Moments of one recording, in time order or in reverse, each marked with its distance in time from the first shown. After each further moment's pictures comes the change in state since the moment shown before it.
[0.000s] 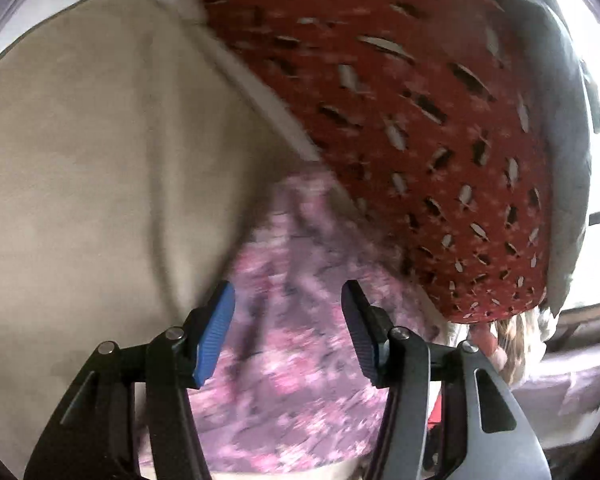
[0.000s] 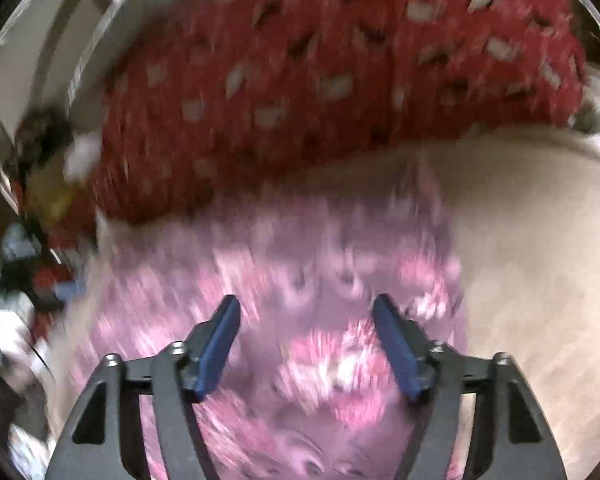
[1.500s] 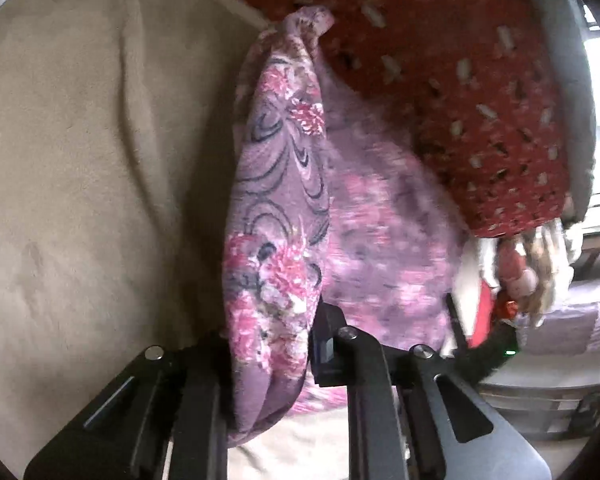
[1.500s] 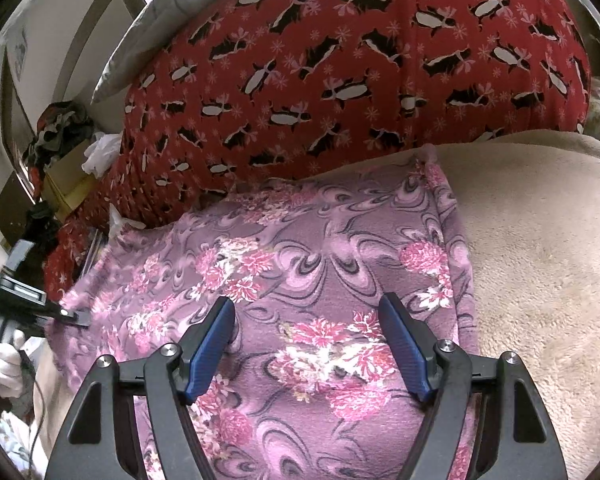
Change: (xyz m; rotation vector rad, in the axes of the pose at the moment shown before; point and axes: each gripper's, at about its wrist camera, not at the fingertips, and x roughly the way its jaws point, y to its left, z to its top) left arm 0.039 -0.034 -0.082 0.185 0.156 0.033; right arm -0.007 -0.009 -0.009 0.029 -0.085 0.070
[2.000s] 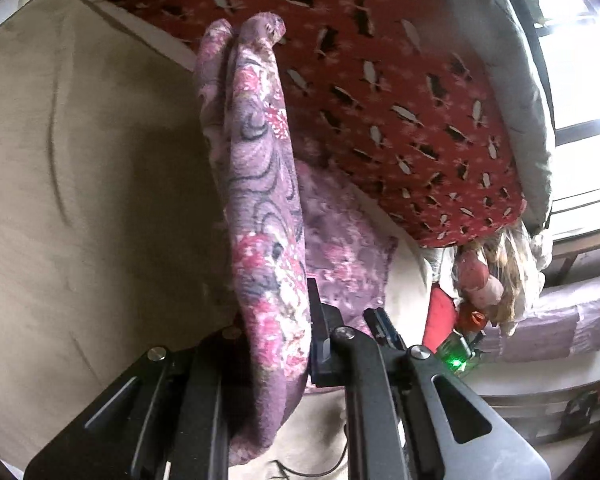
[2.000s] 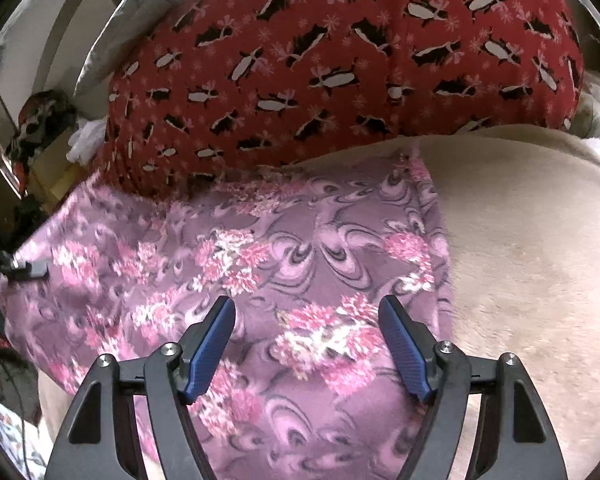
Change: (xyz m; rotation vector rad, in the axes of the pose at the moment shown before) left arm -0.017 -0.089 -0.017 0.010 -0.071 -0.074; right arm -0.016 0.007 0.016 -0.014 0.130 -0.097
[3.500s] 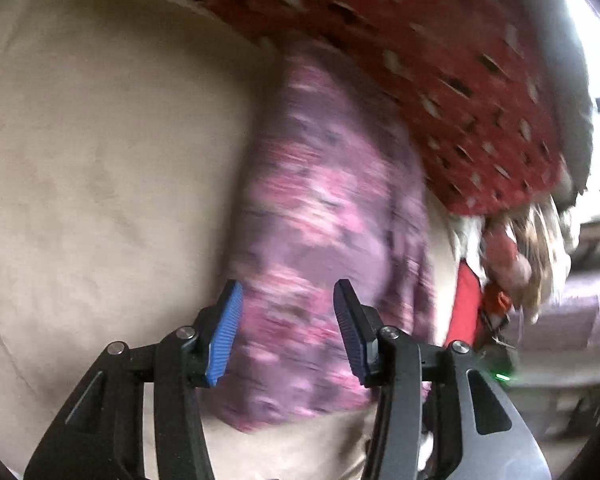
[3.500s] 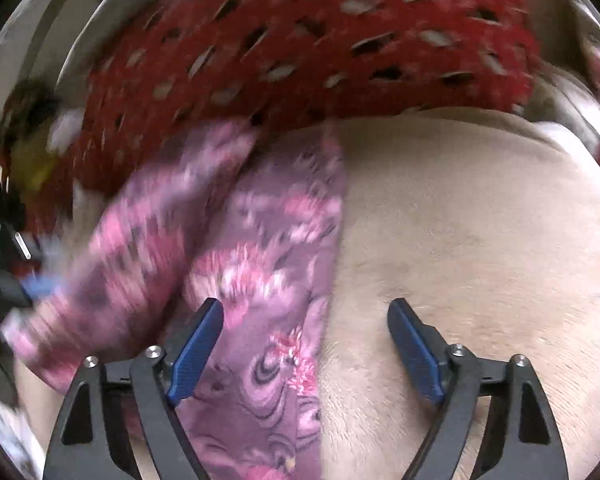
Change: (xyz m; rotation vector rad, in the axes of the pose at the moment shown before) left arm 0.068 0.001 -0.031 -0.023 0.096 0.071; right arm -0.043 -0.053 -0.015 0.159 -0.039 -0.019
